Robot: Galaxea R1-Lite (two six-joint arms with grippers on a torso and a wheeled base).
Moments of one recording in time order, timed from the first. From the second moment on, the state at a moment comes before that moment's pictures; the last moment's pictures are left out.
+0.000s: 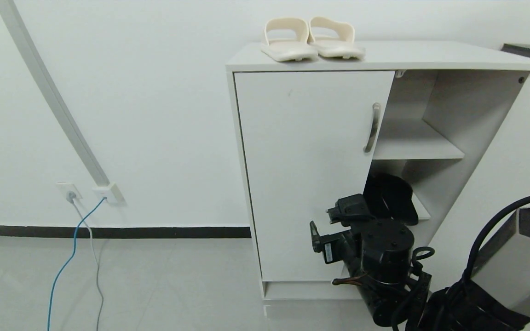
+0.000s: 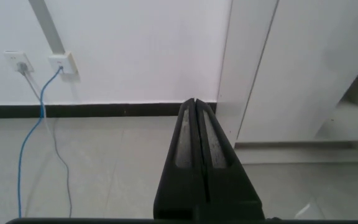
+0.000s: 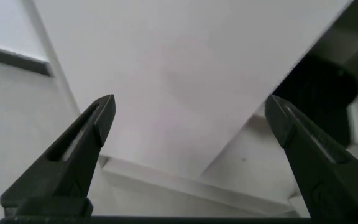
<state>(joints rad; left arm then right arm) 0.00 0.00 0.00 0.00 0.02 0.00 0.85 2.06 -0.68 -1.30 -0.67 -0.08</state>
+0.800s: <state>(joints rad) 0.00 0.00 0.00 0.00 0.02 0.00 0.85 2.05 -0.68 -1.30 -0.67 -0.08</state>
